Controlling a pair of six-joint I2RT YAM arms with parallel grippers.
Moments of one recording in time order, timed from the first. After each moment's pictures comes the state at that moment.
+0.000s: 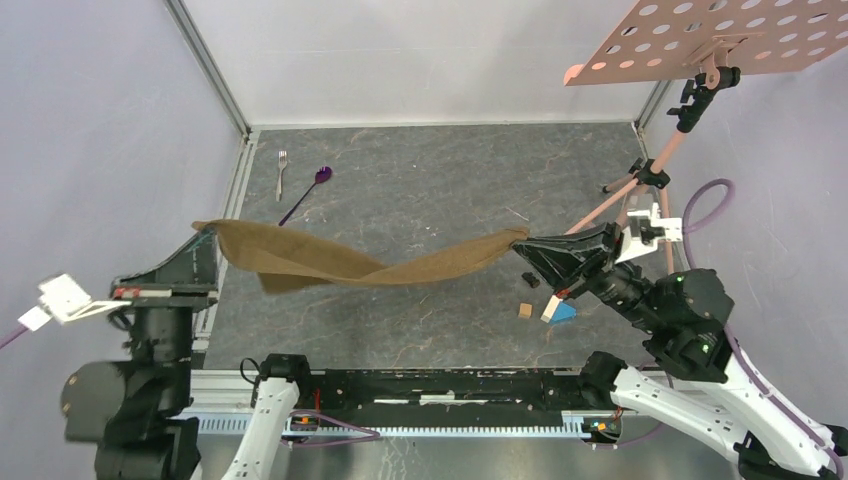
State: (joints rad) left arm -0.04 0.42 1.42 -0.76 -0.13 -0.82; right arm 0.91 0.52 0.91 -0.08 -0.06 0.38
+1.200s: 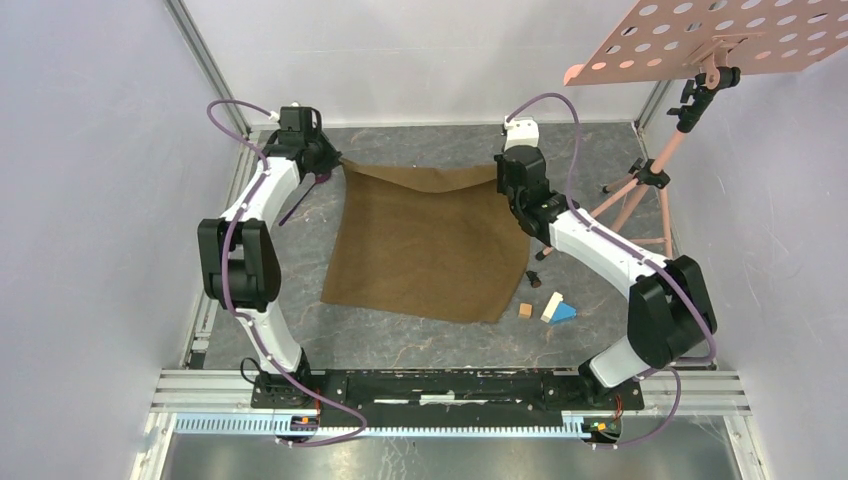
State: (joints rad) left arm -0.06 1.85 1.53 -0.39 0.04 -0.66; right arm 0.50 1.53 1.09 0.05 0.49 0.12
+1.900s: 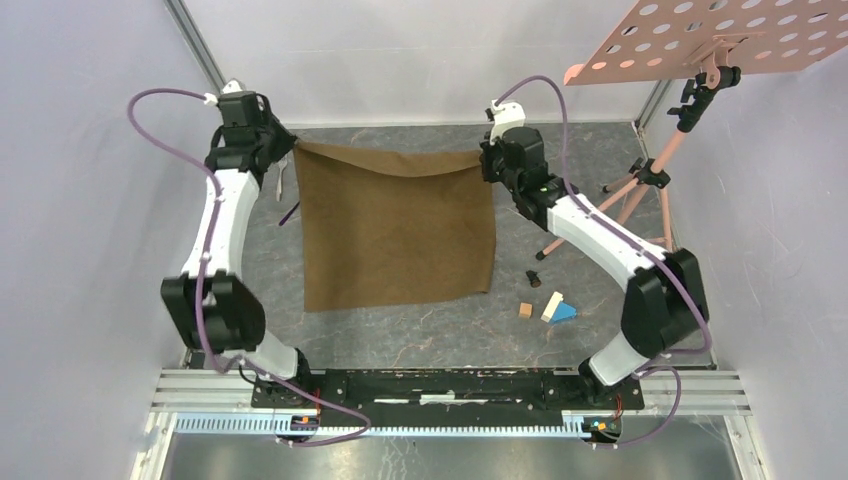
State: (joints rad) left arm 0.07 1.62 1.54 -0.46 -0.01 -0.61; right arm 0.49 1.63 1.26 0.04 0.20 0.10
